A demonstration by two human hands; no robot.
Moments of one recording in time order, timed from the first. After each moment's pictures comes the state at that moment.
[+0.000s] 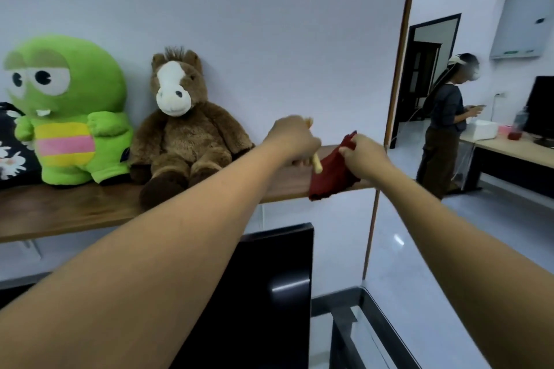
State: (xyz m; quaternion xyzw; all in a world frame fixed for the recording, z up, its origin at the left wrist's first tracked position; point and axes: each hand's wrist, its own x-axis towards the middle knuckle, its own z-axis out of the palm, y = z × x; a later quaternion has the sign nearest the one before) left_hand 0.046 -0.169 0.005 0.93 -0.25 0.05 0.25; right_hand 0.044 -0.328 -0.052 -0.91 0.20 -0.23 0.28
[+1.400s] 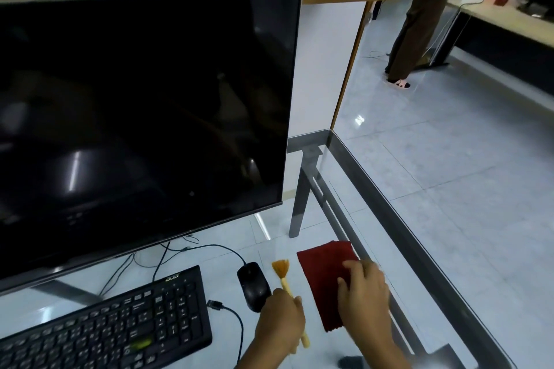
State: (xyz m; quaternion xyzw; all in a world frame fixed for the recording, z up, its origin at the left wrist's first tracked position) left_hand -0.256 -0.069 -0.457 0.89 0.01 -0.37 0.26; right_hand -0.319 -0.205 -0.468 -0.93 0.31 -0.11 0.16
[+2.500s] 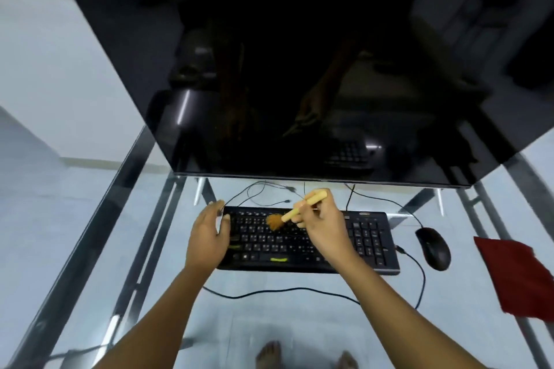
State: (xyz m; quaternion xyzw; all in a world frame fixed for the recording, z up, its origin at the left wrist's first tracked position) left_hand -0.203 0.428 -0.469 0.91 0.07 0.04 0.42; right_hand -0.204 0.199 -0.385 -0.79 0.09 0.03 0.60
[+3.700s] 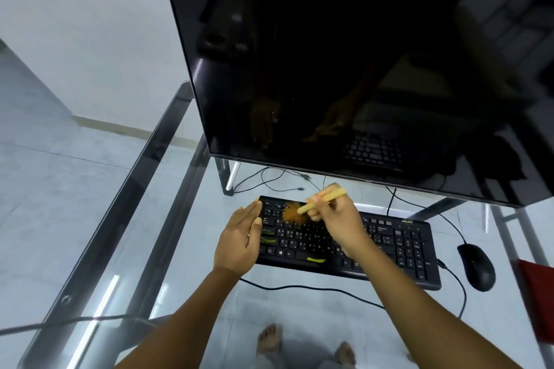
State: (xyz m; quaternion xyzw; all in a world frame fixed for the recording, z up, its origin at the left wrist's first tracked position) left_hand -0.218 0.451 -0.511 0.88 0.03 0.02 0.47; right_hand -0.165 0.249 -0.419 -0.82 0.11 0.10 0.56
